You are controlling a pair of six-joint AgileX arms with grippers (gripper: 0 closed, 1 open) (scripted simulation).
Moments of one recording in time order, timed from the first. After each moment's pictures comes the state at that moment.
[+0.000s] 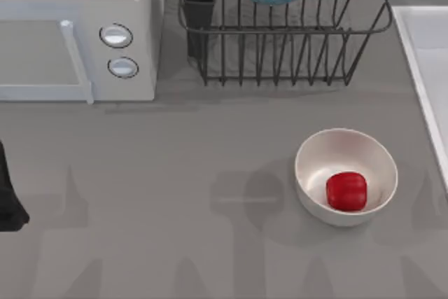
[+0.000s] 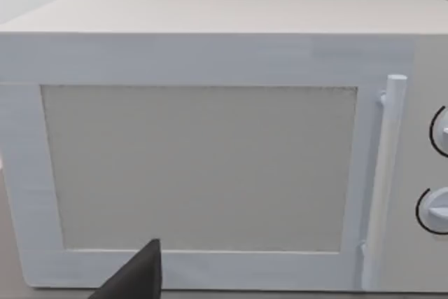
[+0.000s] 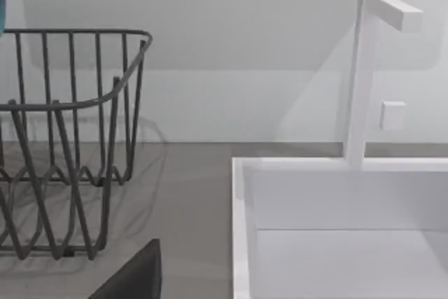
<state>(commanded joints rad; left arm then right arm) 0.00 0.00 0.00 0.00 0.00 0.00 0.00 0.00 0.00 0.00 0.00 0.00</state>
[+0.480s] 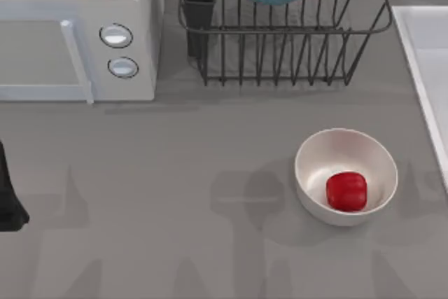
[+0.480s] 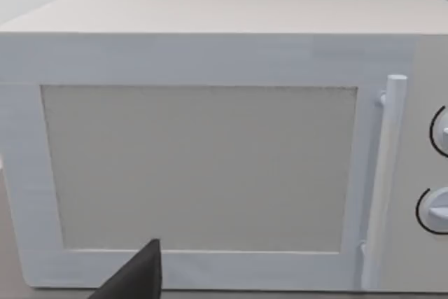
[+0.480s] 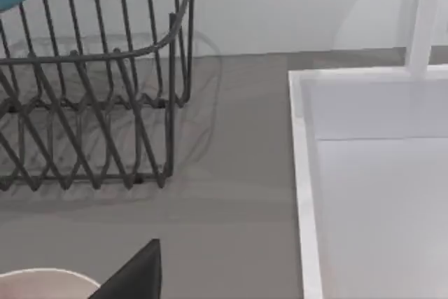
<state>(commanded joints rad) 0.00 0.00 0.00 0.00 0.00 0.00 0.09 0.29 0.27 -0.20 0.00 0.09</state>
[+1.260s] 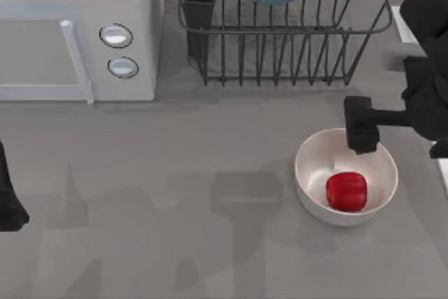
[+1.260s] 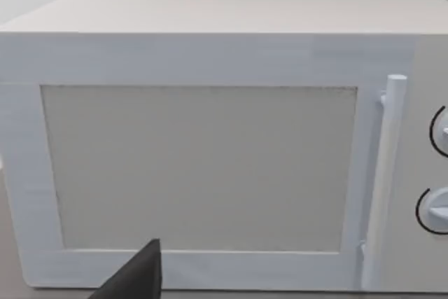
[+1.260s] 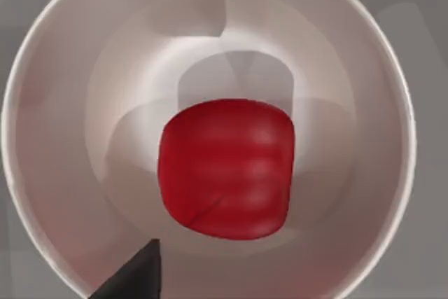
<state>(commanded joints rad) 0.00 0.00 0.00 0.00 0.00 0.00 0.40 1.57 1.17 -0.93 -0.01 0.42</state>
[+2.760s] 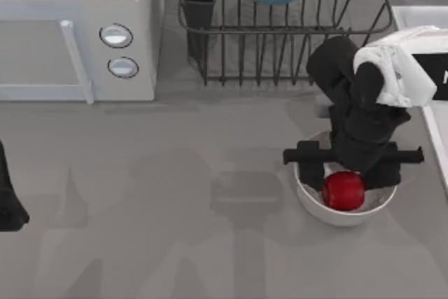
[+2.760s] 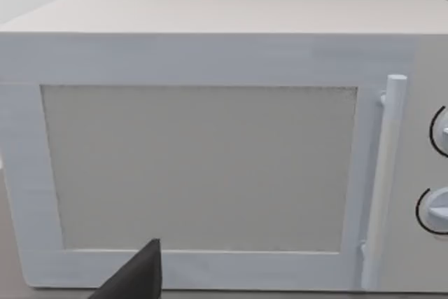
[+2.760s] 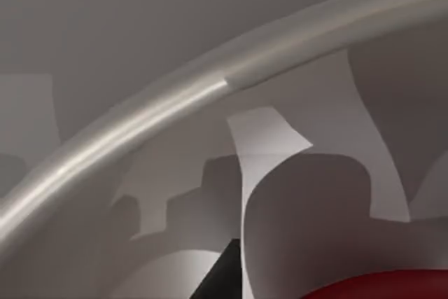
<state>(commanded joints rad) 0.00 0.00 0.00 0.00 0.00 0.00 0.50 2.06 1.22 -0.73 0.00 0.51</state>
